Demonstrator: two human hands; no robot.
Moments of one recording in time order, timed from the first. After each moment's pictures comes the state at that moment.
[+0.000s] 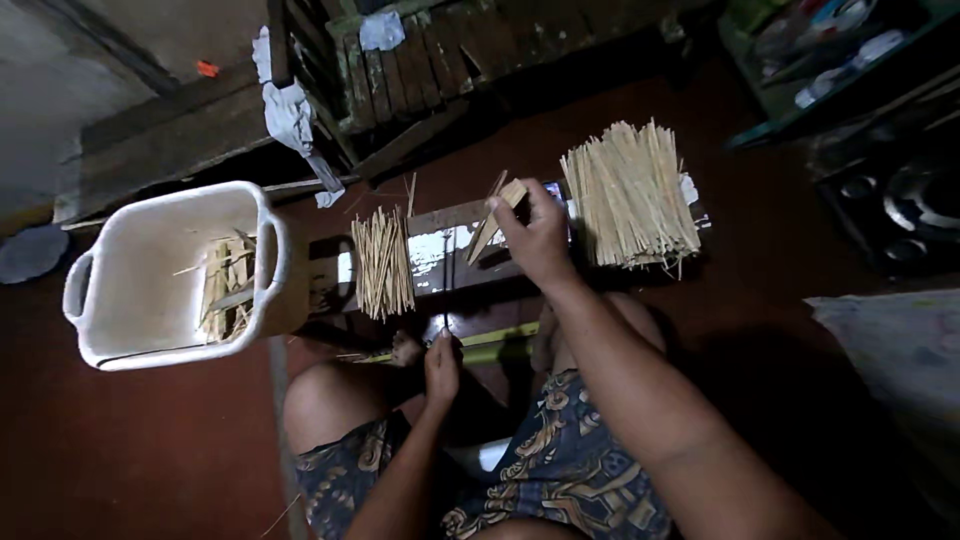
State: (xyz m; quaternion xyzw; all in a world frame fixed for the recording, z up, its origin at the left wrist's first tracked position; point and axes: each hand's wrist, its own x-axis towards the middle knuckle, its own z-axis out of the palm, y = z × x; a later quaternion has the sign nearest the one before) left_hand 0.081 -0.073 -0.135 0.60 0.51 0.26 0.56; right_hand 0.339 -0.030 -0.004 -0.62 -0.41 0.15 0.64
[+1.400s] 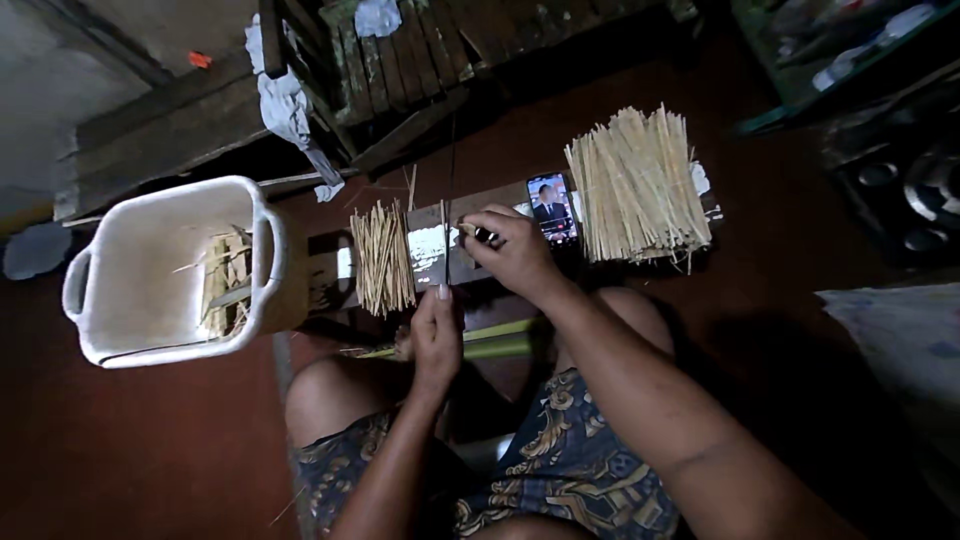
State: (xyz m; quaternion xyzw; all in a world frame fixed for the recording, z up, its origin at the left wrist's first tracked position) left_hand 0.121 -0.038 -0.029 0.68 0.37 0.36 0.52; right_hand 0.316 -0.037 -0.009 -0.62 -0.54 0.17 0.54
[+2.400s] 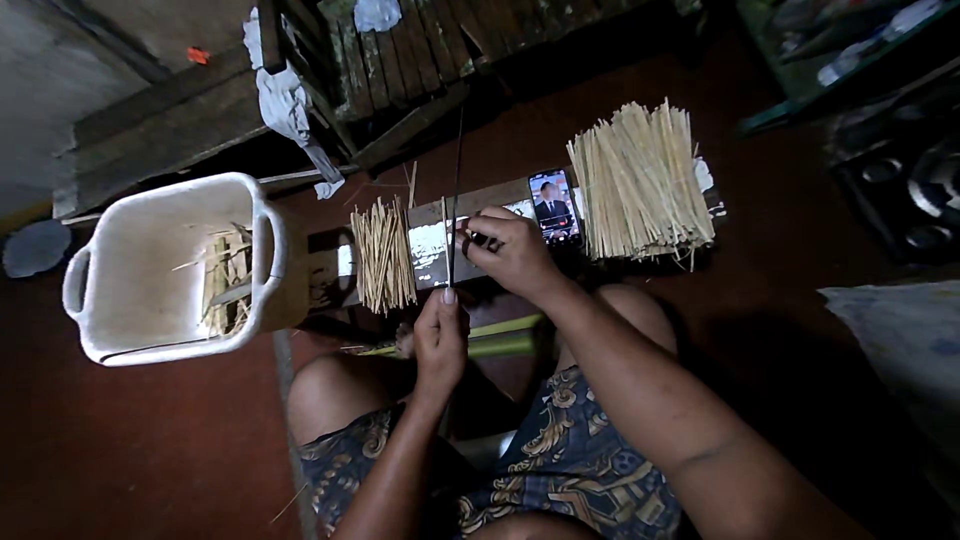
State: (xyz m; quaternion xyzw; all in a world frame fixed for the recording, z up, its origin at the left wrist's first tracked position) left_hand 0.119 -0.047 -0.023 0.67 0.35 0.36 0.55; right_hand 0.310 -0.042 -0.006 -0.61 -0.56 0.18 0.53
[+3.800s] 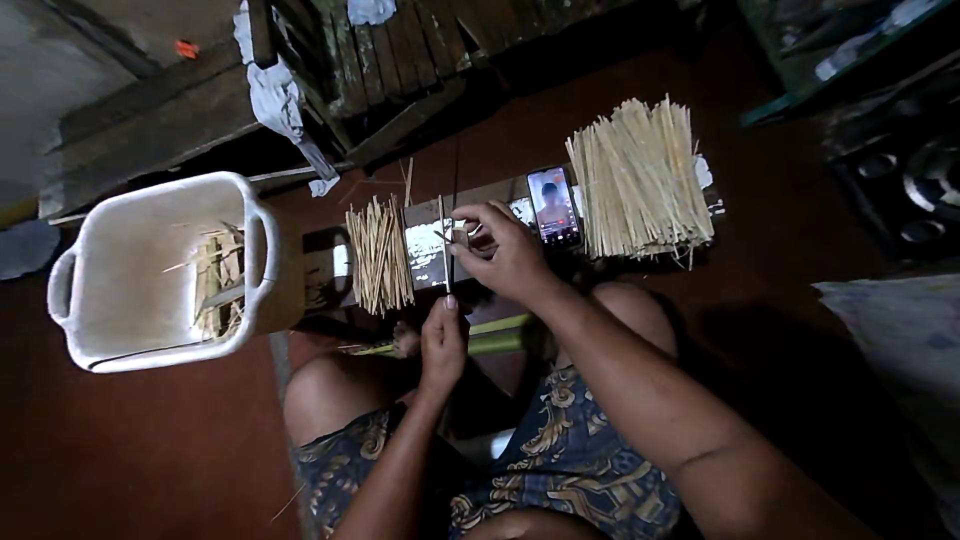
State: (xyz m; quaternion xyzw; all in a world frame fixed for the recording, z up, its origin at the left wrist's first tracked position) left_hand 0.112 -0.047 -0.068 0.66 0.39 0.30 0.57; right_hand 0.303 -0.042 -0.007 -0.64 -0.53 0.21 0.51
